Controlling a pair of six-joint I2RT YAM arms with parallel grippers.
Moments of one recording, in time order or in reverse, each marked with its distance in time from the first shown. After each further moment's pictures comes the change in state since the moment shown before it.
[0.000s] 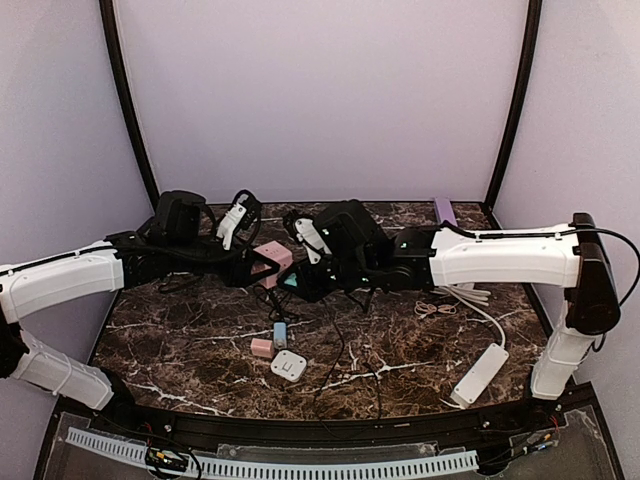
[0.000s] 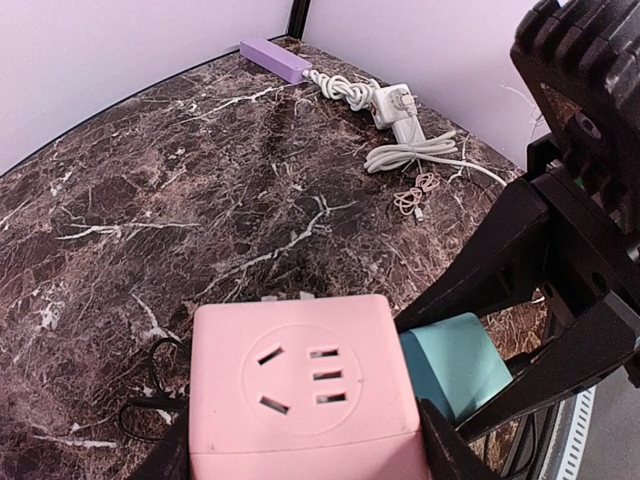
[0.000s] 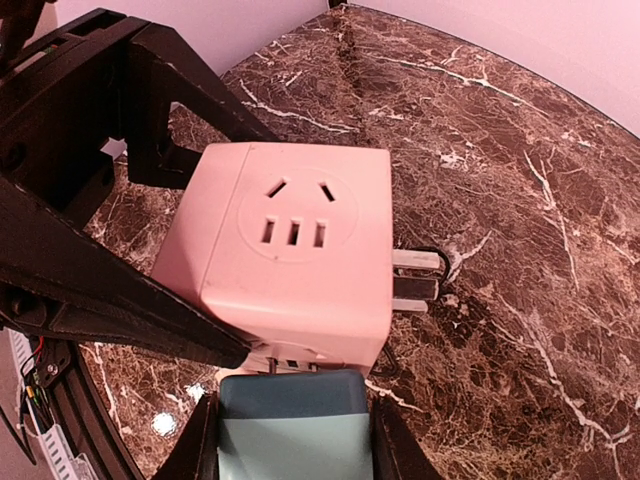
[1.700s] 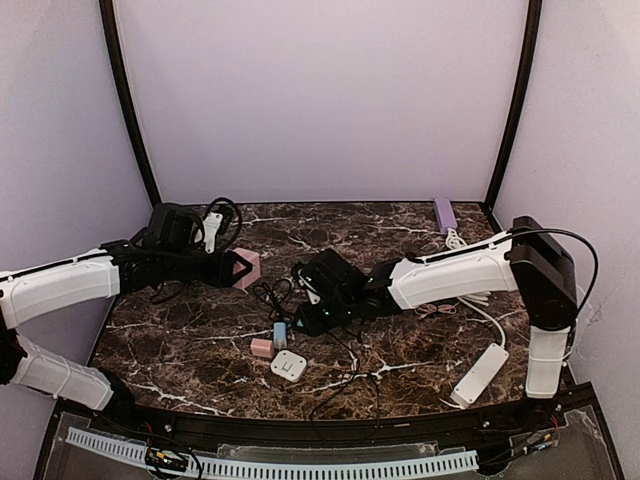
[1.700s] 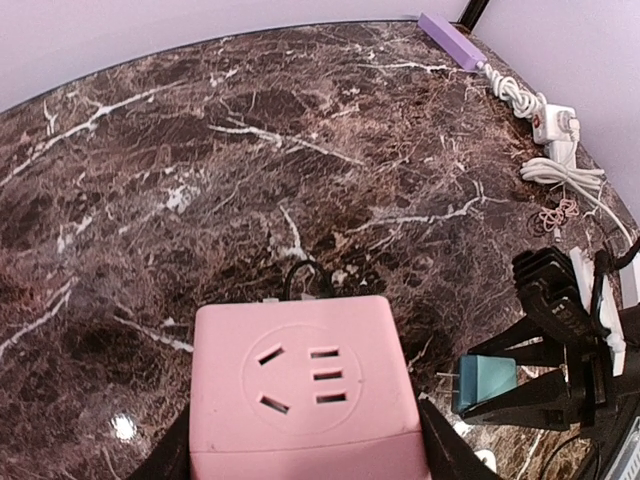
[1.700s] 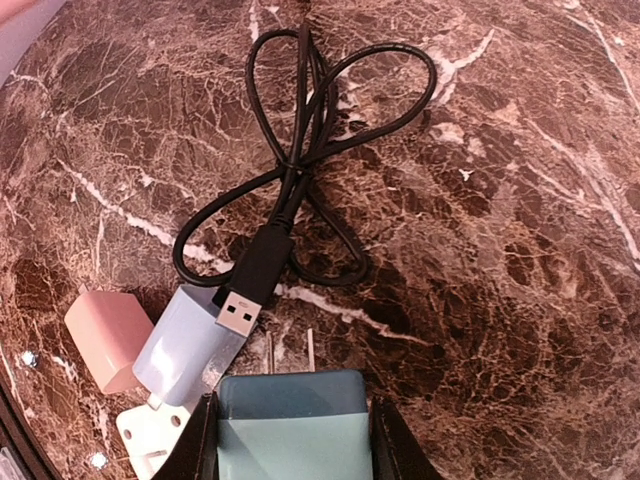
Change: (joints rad) left arm 0.069 -0.030 -0.067 -0.053 -0.268 -0.164; right arm -0.018 0.207 -0.082 0.013 -0.020 0.145
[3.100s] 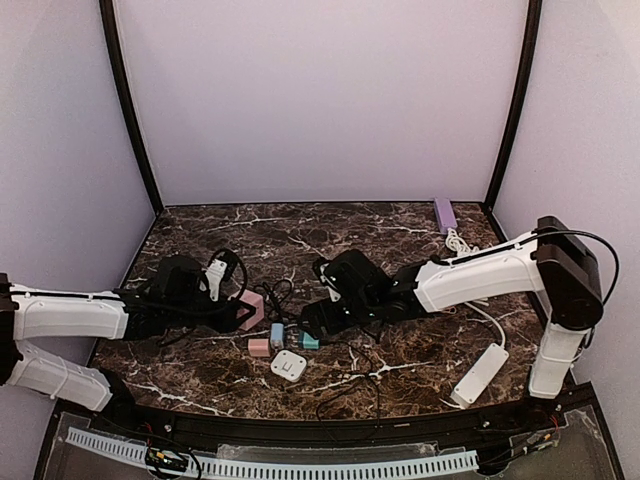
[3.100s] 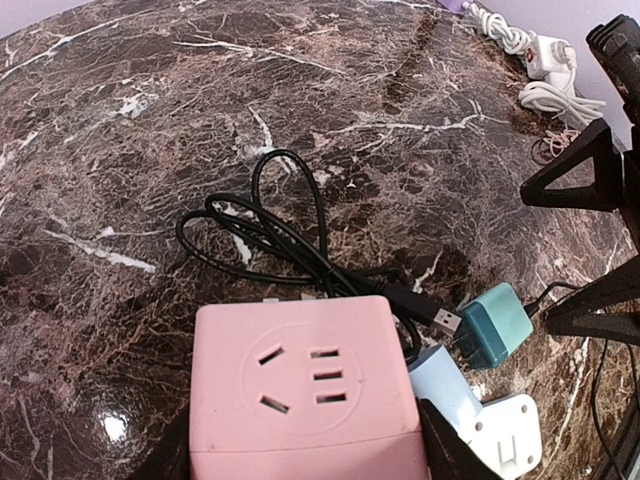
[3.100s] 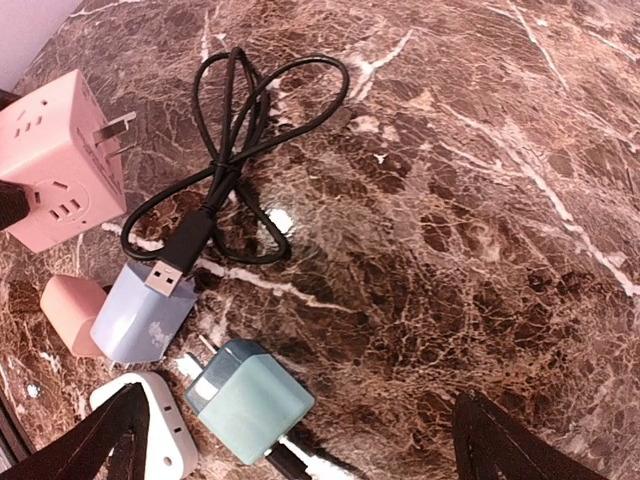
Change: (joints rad) left arm -0.093 -0.040 -0.370 0.314 -0.028 -0.038; right arm -0.032 -0.122 -0.171 0.100 0.035 0.019
